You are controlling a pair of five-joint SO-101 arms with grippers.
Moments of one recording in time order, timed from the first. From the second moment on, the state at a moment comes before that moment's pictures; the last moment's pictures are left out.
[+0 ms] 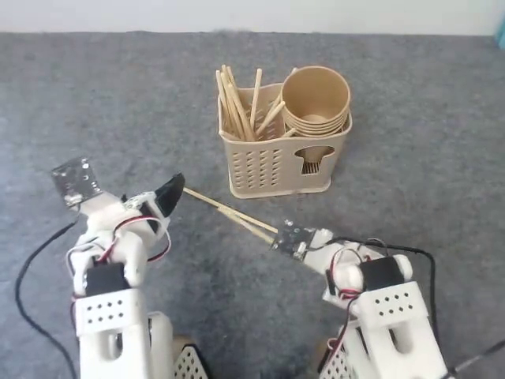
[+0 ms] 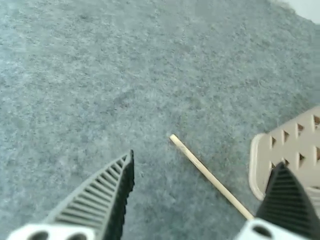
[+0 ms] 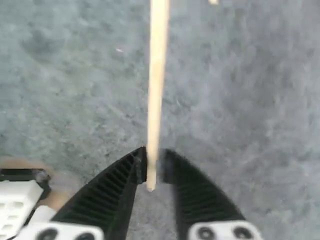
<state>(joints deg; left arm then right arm) -16.9 -64.4 75.8 45.2 19.6 -14.5 -61.2 73.1 75.6 51.0</state>
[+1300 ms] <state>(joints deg) -9.1 19.9 16.1 58.3 42.9 -8.7 -62.0 74.0 72.0 44.0</state>
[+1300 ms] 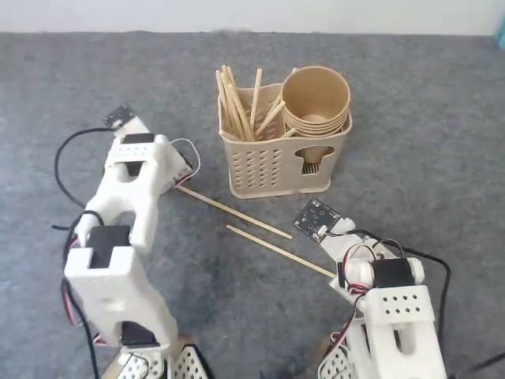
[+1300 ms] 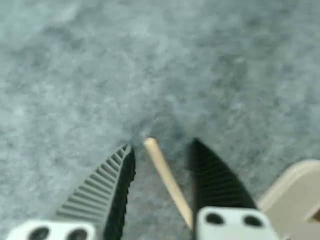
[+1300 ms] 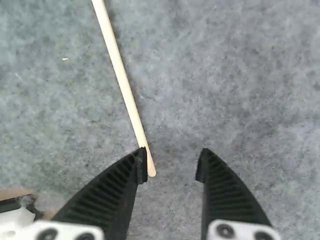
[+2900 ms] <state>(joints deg) -29.4 -21.1 44.9 36.9 30.4 -47.6 -0.8 35.6 46.6 19.1</state>
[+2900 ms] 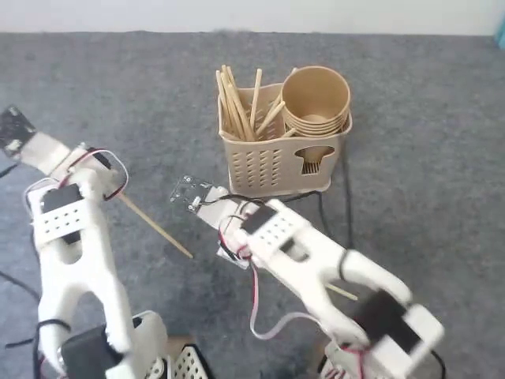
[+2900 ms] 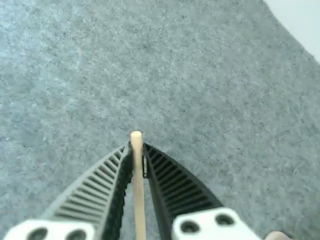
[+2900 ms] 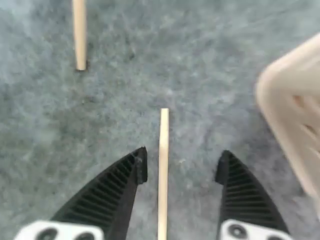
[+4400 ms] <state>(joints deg) -28.6 -10.6 40.9 33.1 29.9 -41.7 -61.5 29.9 48.9 3.6</state>
